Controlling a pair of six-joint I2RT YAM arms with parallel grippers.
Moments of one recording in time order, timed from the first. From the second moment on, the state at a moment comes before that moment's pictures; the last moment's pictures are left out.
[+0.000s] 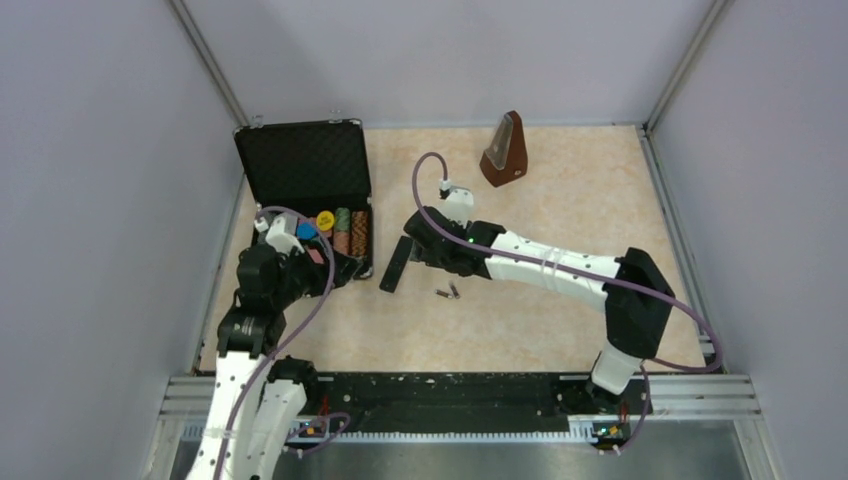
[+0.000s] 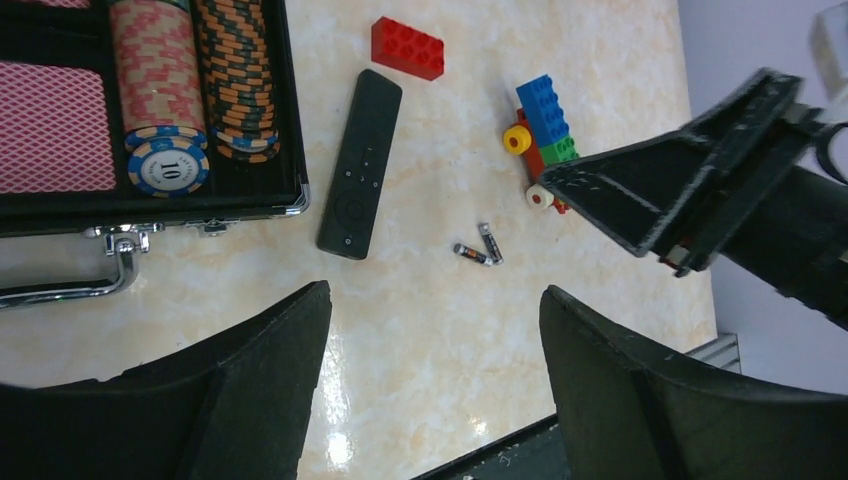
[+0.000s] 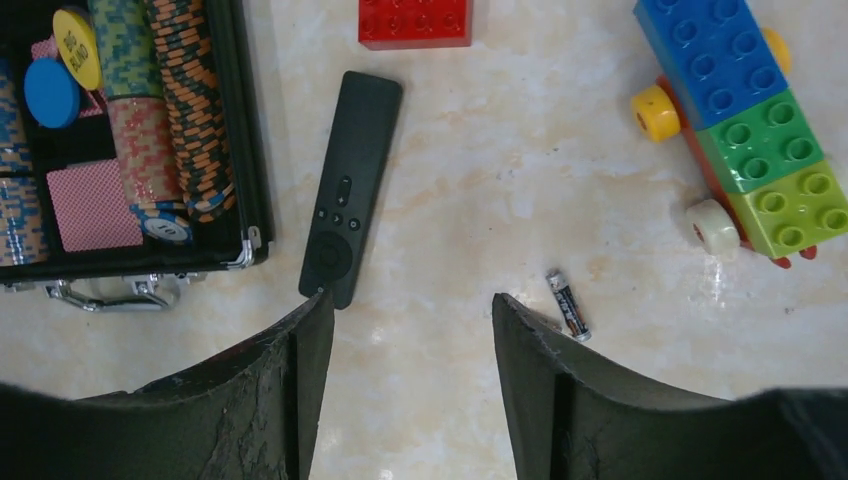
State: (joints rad) left arm -0.04 0.52 0.64 -0.57 0.40 -0.56; right arm 1.04 1.72 1.39 -0.60 0.50 1.01
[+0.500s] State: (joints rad) left arm -0.41 1.26 0.83 -0.37 0.15 -0.44; right arm 0.91 1.30 1.01 -0.62 0.49 1.08
